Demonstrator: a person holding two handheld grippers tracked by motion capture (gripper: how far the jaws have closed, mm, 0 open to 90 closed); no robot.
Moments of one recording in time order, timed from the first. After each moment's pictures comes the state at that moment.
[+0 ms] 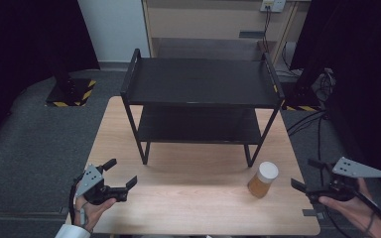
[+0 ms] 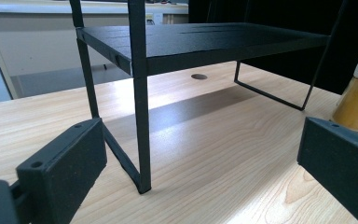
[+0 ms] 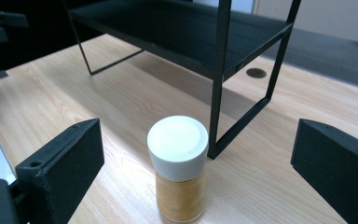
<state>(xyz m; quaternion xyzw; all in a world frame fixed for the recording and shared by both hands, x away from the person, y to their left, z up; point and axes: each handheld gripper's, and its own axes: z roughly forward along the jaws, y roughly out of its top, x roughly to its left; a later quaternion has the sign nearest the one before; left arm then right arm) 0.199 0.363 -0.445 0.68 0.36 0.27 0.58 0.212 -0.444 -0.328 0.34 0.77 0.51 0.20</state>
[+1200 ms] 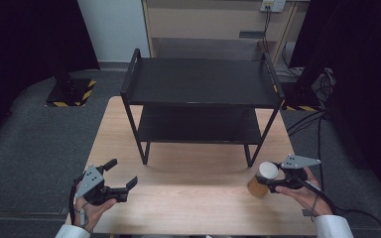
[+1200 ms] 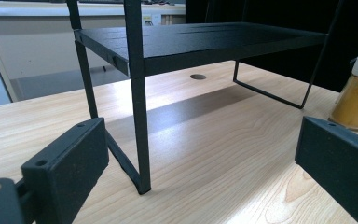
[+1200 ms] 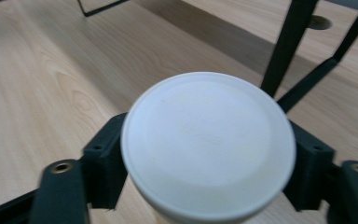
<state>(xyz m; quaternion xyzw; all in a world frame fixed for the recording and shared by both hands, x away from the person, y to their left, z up) 0.199 0.362 -0.445 0.68 0.35 0.27 0.58 0.286 -0.385 -0.380 0.32 0.82 0.44 0.15</state>
